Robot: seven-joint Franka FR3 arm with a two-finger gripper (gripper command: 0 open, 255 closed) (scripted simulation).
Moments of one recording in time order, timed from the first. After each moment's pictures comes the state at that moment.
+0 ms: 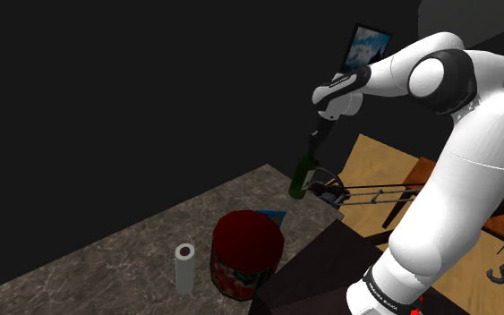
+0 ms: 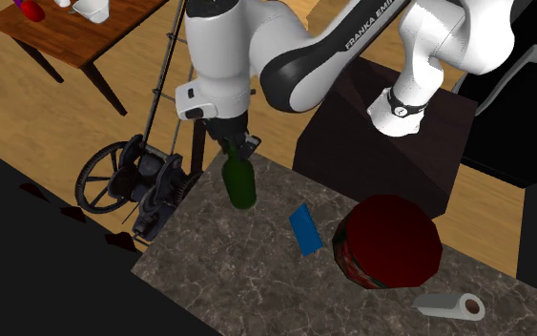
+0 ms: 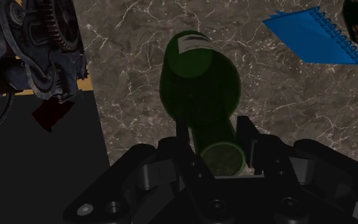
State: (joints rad) arm -0.22 0.15 -0.37 -2.07 0.13 2.27 -0.66
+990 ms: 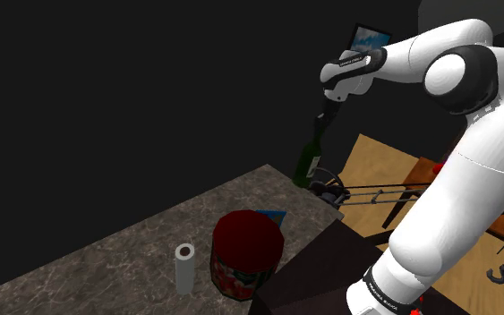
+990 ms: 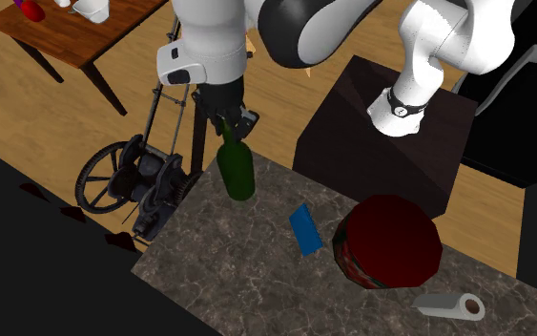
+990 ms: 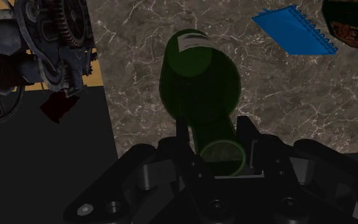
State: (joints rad) arm -0.21 0.07 -0.38 -1.95 0.08 2.08 -0.62
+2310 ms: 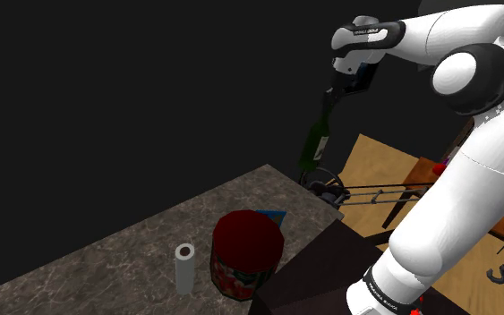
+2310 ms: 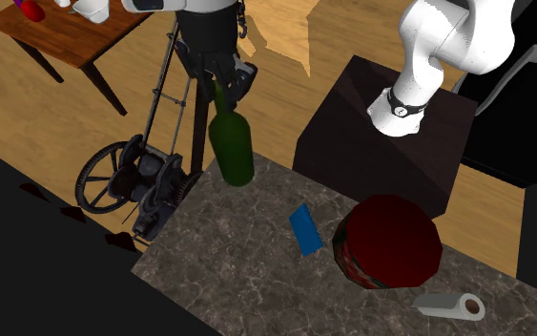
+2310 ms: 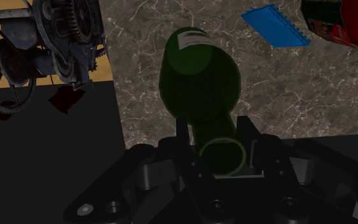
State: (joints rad) arm -0.21 0.03 -0.38 -1.73 0.06 1.82 -0.60
